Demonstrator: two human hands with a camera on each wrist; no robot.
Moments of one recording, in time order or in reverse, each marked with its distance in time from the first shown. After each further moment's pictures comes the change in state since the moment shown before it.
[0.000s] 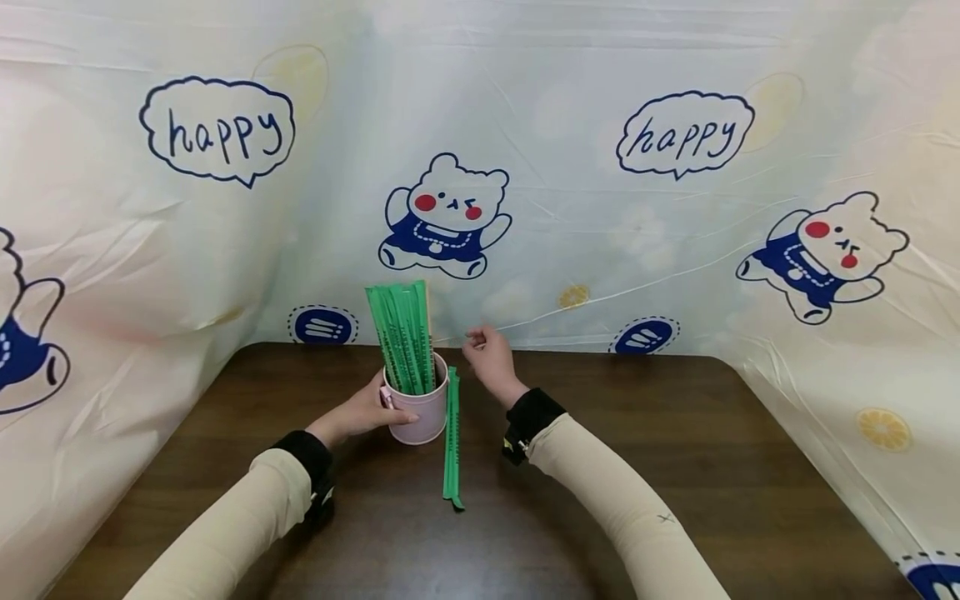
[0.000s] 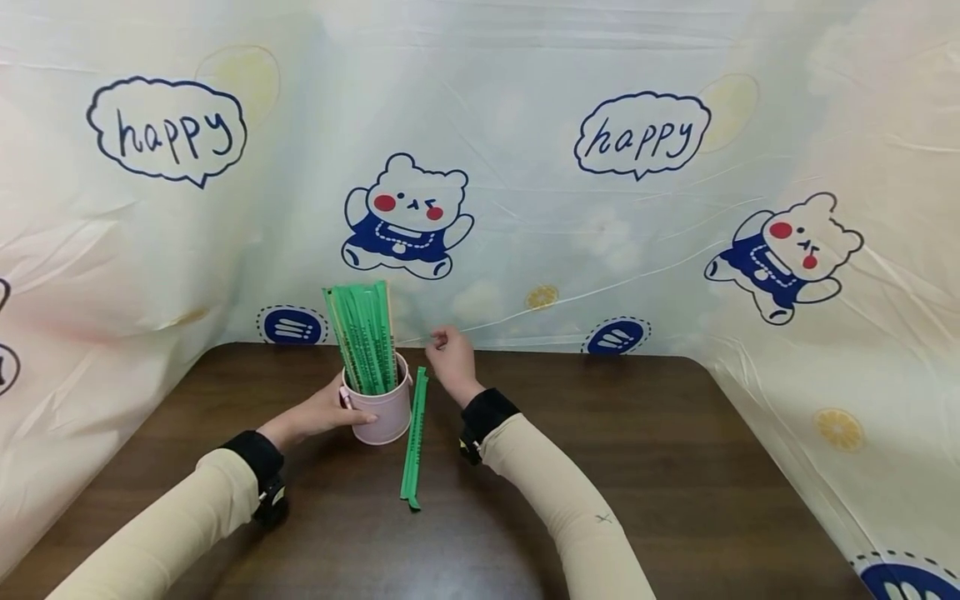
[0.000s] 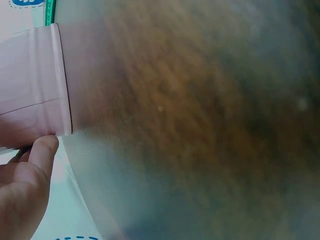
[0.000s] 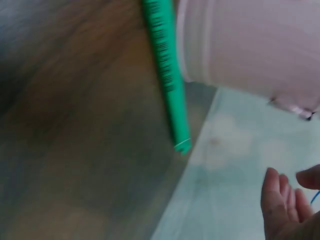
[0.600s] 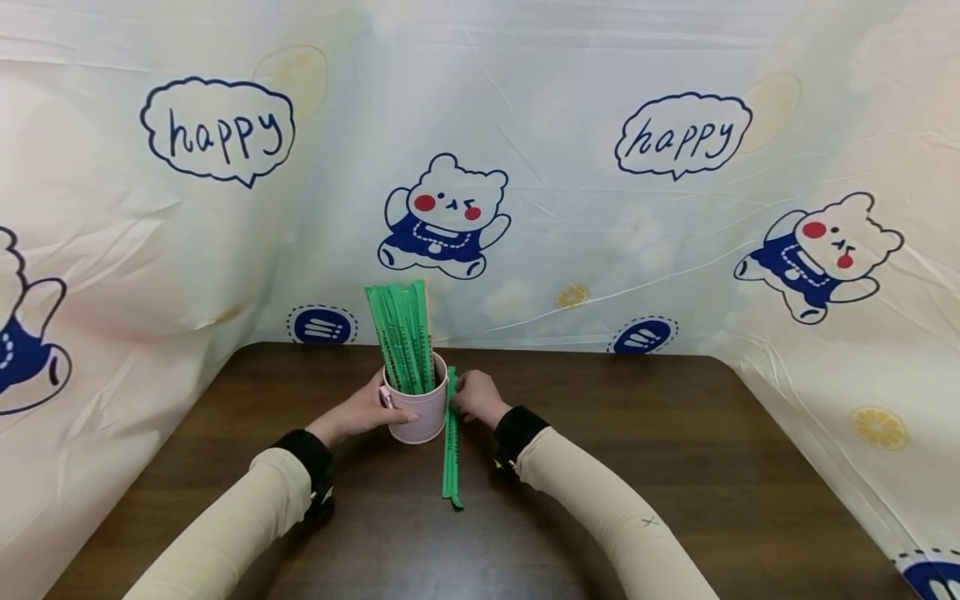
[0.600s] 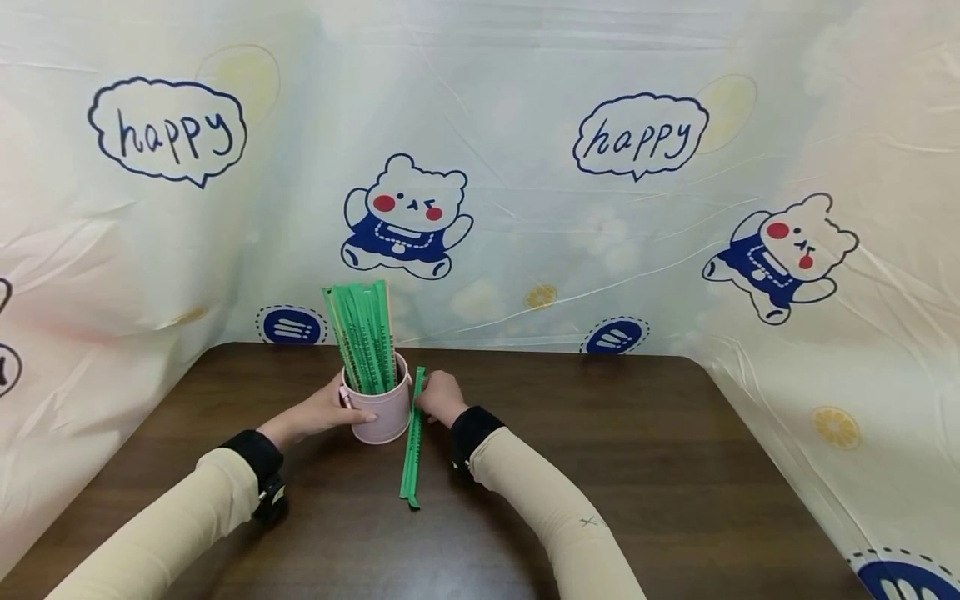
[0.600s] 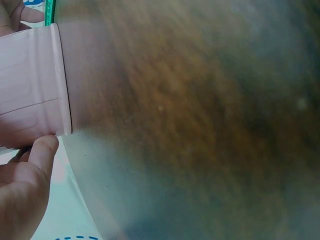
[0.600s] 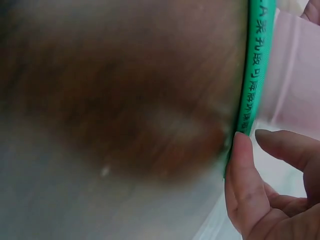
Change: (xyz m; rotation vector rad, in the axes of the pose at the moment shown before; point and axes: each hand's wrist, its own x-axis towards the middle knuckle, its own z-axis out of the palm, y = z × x) left_hand -0.001 0.001 -0.001 0.004 -0.003 0.003; right_hand -0.025 0.016 0.026 -0.246 -0.260 0.268
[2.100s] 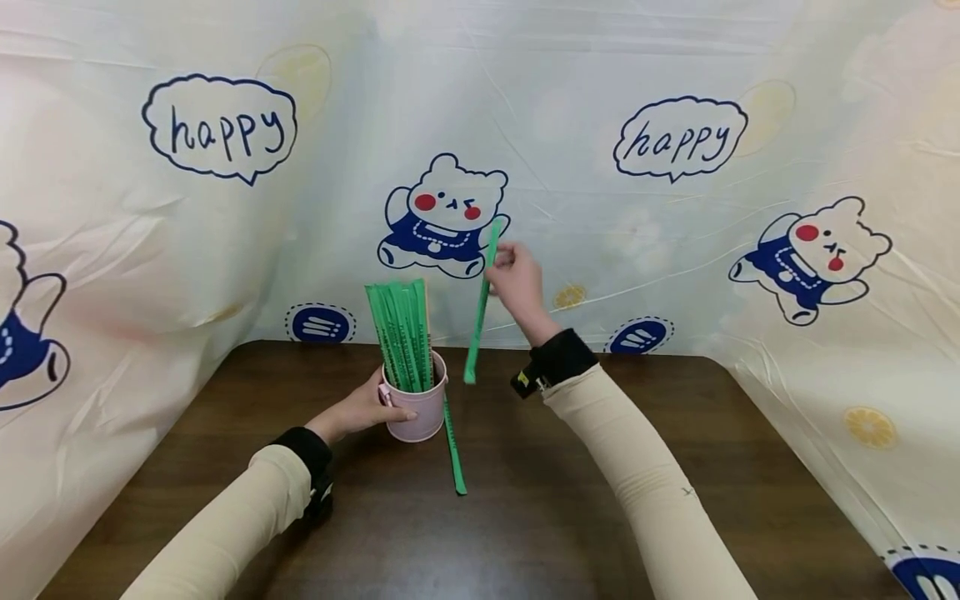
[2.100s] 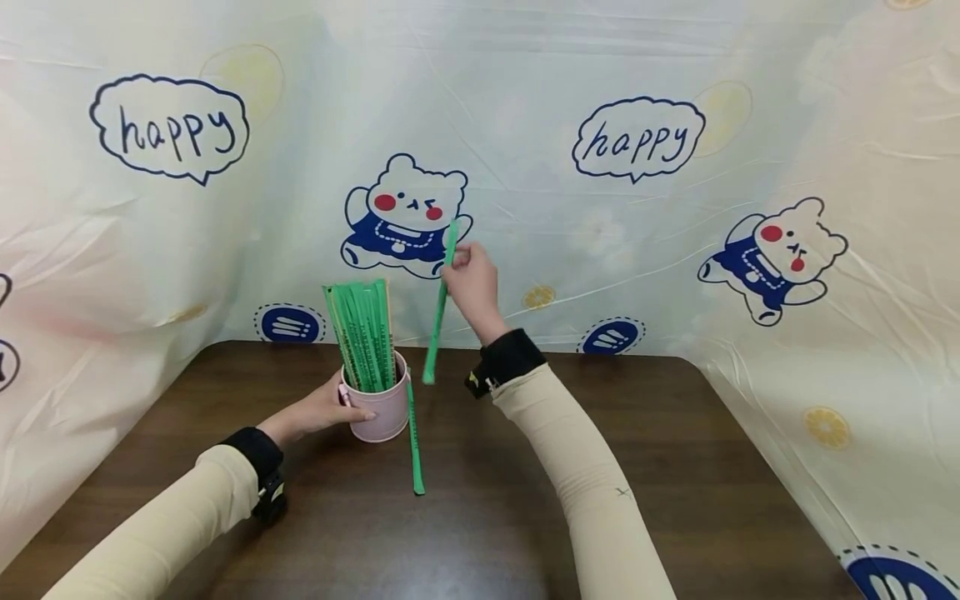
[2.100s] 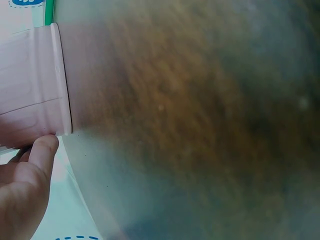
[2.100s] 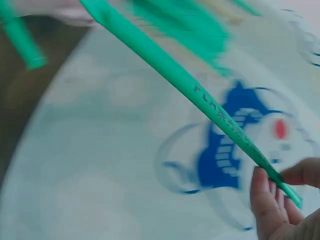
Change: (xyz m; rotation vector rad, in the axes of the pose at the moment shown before) left_hand 0.003 -0.003 0.001 -0.003 0.005 -0.019; right_hand -0.010 -0.110 -0.124 0.304 0.479 -0.277
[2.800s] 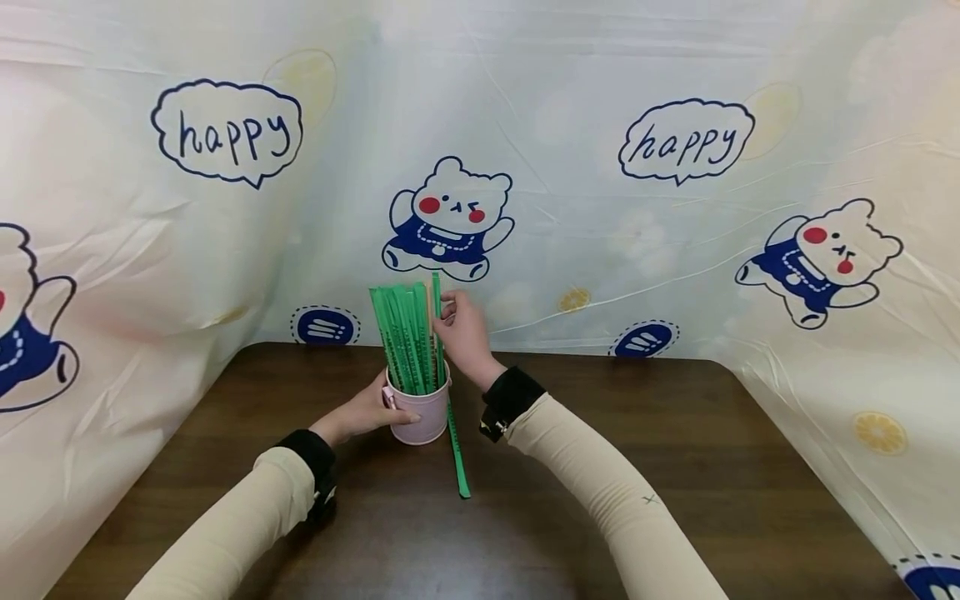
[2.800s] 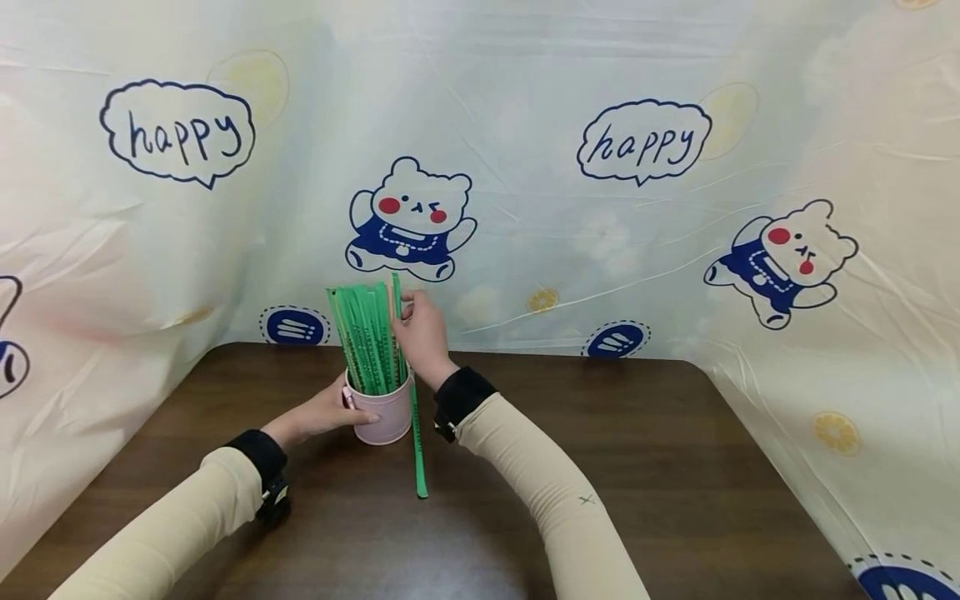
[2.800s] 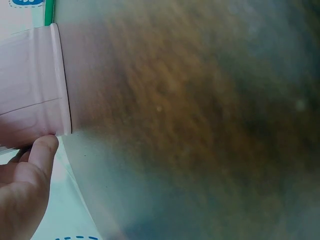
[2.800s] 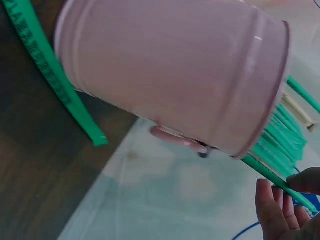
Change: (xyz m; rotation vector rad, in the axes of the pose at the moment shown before) left_hand 0.001 -0.005 -0.002 -0.011 0.000 0.029; right_hand -0.042 0.033 0.075 -0.153 -0.189 -0.148
